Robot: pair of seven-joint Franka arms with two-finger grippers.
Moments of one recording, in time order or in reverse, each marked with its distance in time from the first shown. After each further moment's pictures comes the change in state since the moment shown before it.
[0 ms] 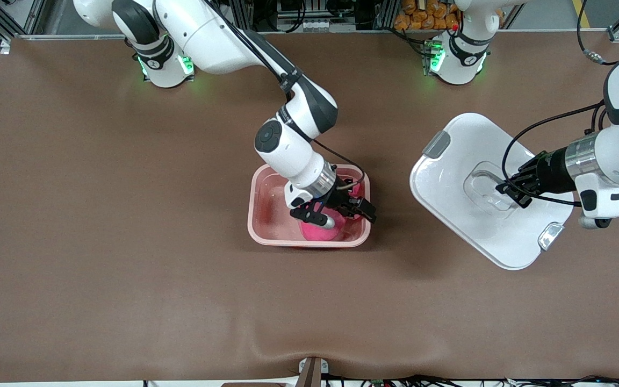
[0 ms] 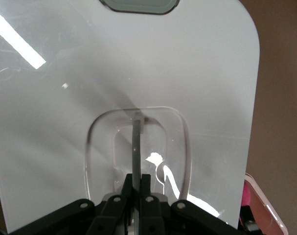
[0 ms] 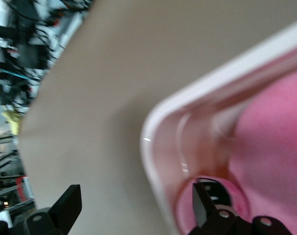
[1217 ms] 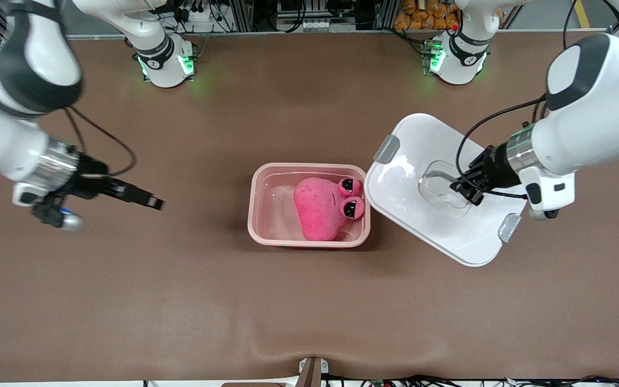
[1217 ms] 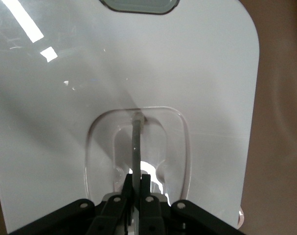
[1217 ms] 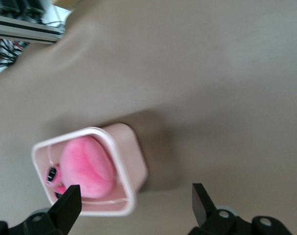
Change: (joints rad) left arm -0.092 0.016 -0.106 -0.005 -0.003 0.131 -0.342; right arm -0.703 -0.672 -0.025 -0.462 -0.095 -0.838 -0.610
